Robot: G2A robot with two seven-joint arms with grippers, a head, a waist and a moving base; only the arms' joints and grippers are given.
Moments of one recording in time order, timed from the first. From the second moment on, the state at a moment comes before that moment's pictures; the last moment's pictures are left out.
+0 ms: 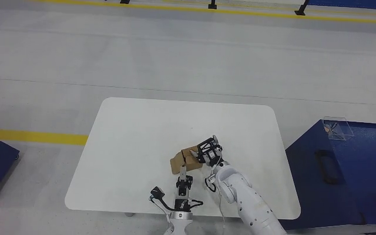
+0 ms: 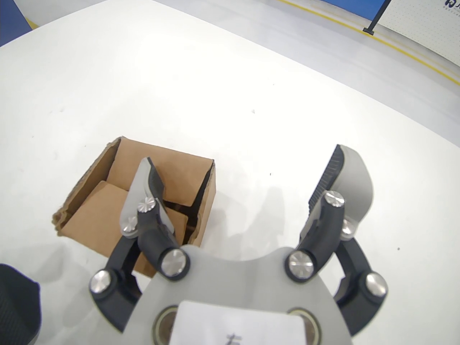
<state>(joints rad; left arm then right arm) 1.41 -1.68 -0.93 -1.14 0.14 -0.61 0.60 -1.10 -1.37 1.05 -1.16 -1.42 -0.03 -0.03</state>
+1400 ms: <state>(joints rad) 1.25 -1.75 -1.03 -0.95 -0.25 -0.63 0.49 -1.13 -1.37 1.09 -1.19 -1.46 -0.07 -0.02</state>
